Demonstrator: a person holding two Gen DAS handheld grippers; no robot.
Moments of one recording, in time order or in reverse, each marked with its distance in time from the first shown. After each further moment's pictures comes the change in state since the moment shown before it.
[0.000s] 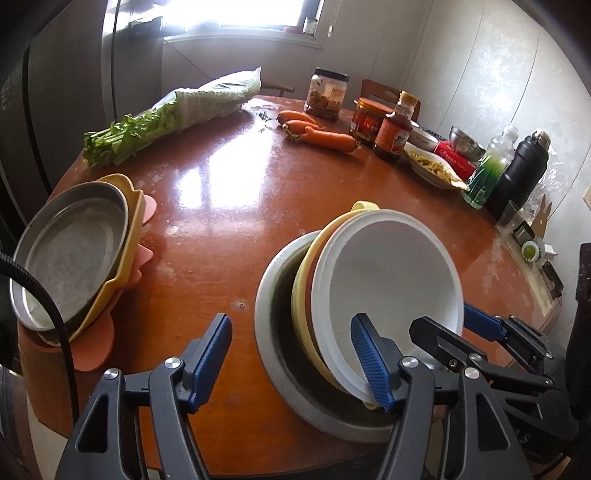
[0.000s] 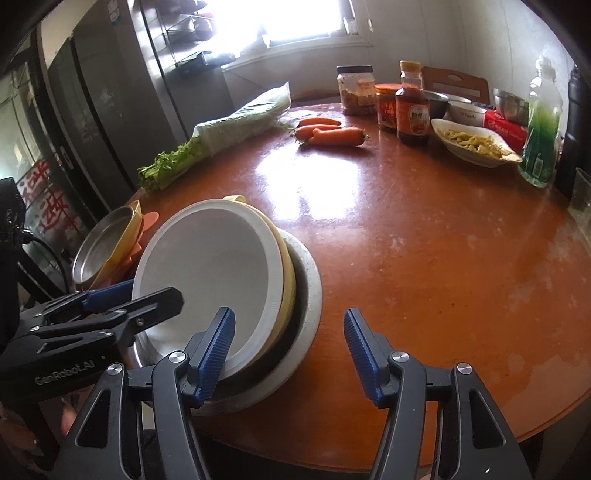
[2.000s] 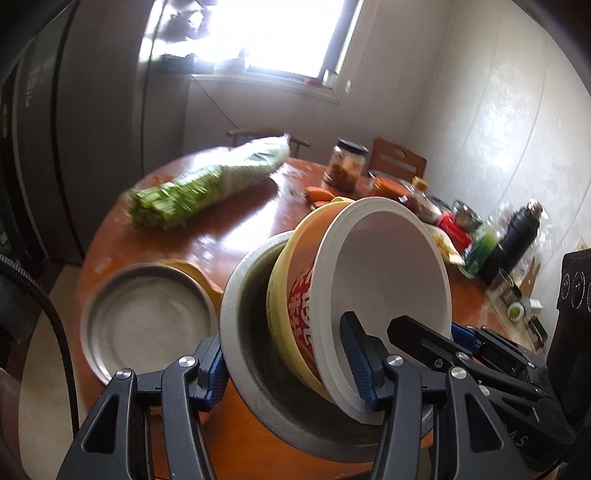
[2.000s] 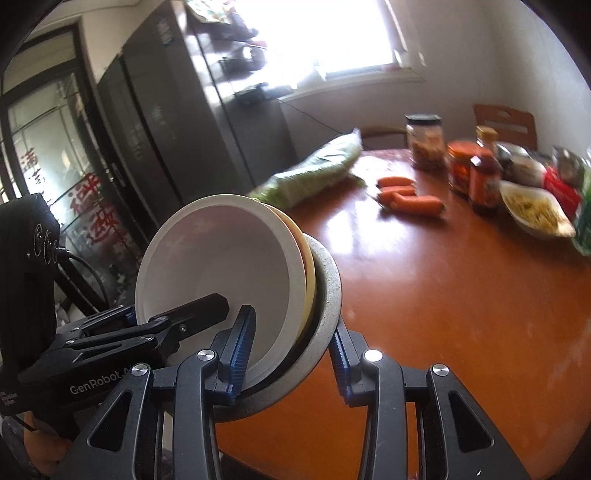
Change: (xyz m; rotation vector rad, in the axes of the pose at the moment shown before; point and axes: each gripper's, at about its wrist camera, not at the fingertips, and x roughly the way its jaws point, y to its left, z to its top) left arm -0.083 0.058 0.051 -0.083 -0.196 -0.012; right arm -0.021 0.080 0.072 -0.084 -0.131 0.198
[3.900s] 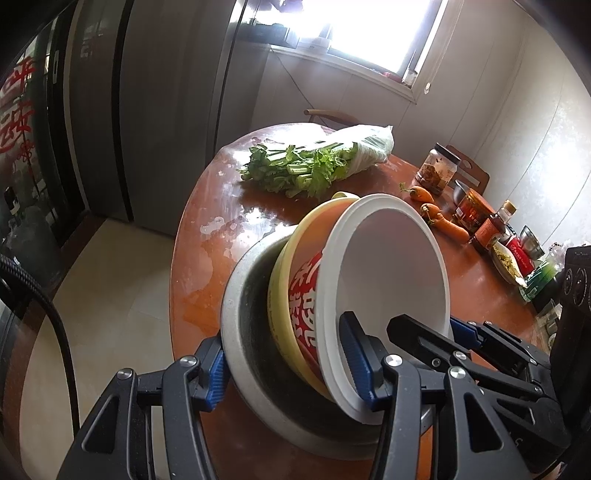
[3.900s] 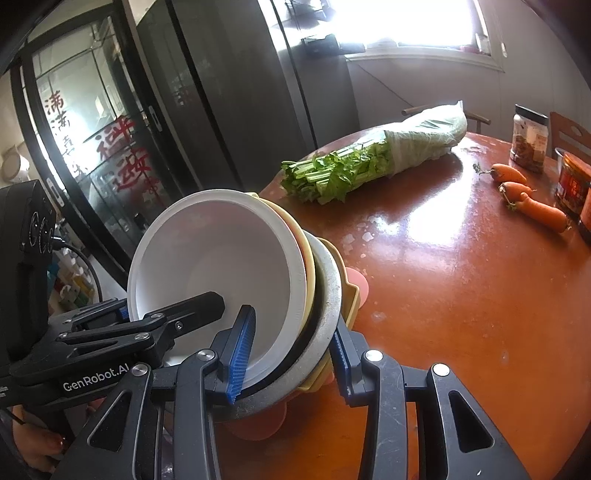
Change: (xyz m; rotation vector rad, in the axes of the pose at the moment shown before) left arm 0.025 0.136 -0.015 -0.164 0.075 0.139; right arm 0.134 0.093 -0.002 -0.118 0.169 0.114
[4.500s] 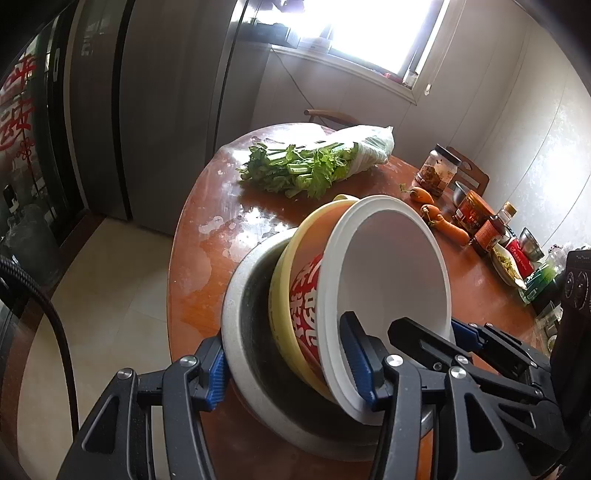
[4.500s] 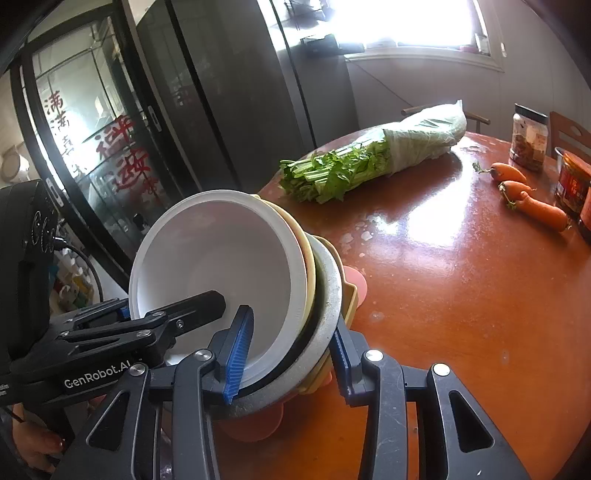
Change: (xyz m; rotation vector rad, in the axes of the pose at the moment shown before) left arm 0.002 0.001 -0.001 -0.009 -0.001 -0.006; right arm -0.001 -0.001 -0.001 -0.005 -0.003 -0.004
